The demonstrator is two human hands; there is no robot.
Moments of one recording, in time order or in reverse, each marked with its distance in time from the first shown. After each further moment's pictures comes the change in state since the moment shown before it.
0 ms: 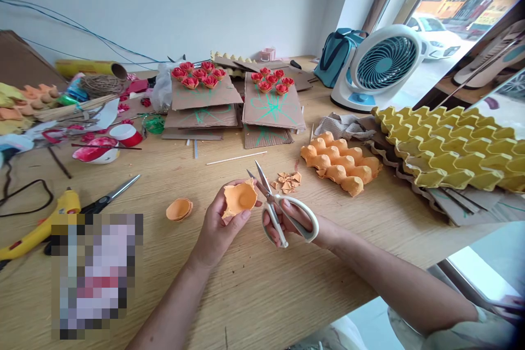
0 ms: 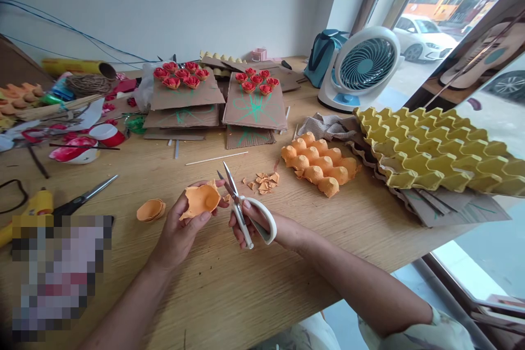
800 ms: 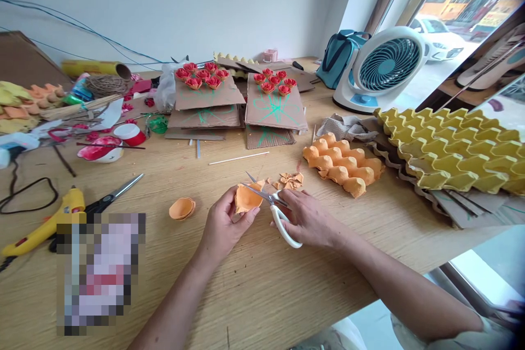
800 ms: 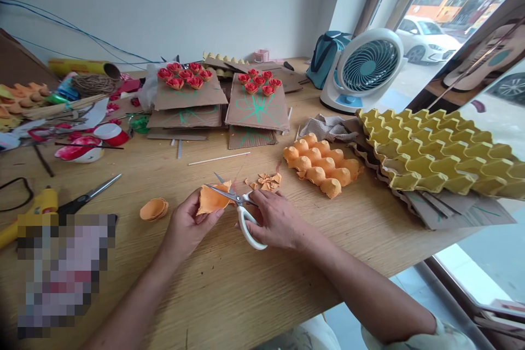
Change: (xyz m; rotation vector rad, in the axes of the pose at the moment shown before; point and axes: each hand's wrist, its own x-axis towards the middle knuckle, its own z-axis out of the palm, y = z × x) left_hand 0.007 -0.004 0.000 0.367 0.032 0.096; right_hand -0.004 -0.002 -0.009 -1.326 0.354 -0.140
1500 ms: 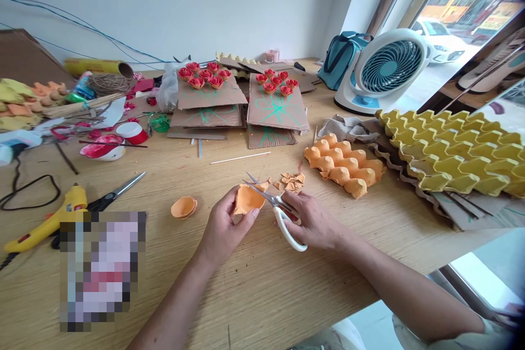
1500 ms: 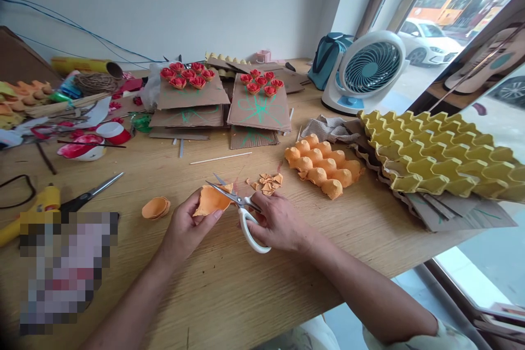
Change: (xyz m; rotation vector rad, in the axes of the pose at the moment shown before) left_hand -0.002 0.014 -0.002 -0.088 -0.049 -0.046; right_hand -0.001 -0.005 -0.003 0.114 0.002 0.021
